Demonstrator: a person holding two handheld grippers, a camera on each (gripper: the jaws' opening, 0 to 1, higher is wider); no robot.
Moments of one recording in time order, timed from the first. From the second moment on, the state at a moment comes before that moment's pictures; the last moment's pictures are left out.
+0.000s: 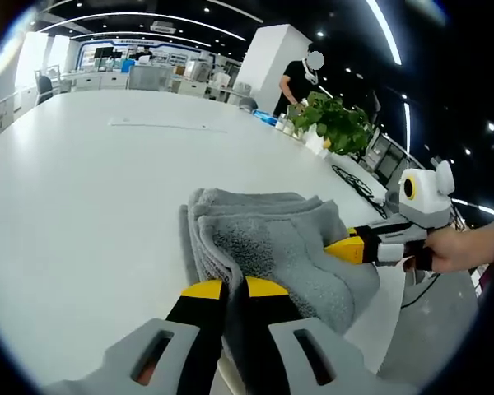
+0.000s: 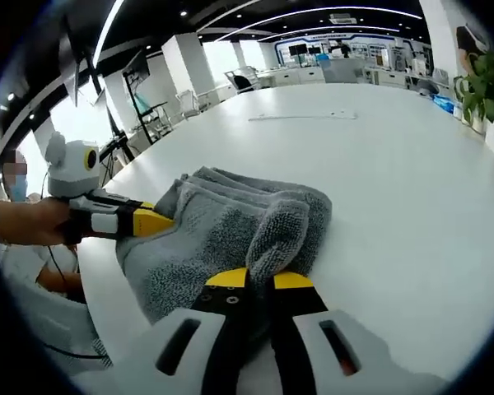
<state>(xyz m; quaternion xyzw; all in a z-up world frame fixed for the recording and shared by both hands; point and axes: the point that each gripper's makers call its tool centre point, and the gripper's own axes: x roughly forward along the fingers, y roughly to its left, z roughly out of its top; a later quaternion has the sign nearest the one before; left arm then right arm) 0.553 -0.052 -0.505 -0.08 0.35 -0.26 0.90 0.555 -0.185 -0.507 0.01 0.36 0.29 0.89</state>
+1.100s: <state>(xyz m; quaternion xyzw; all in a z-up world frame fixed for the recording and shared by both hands) 0.527 -0.039 -0.397 -0.05 0.23 -0.28 0.93 0.519 -0.218 -0.419 0.01 0.28 0.29 0.92</state>
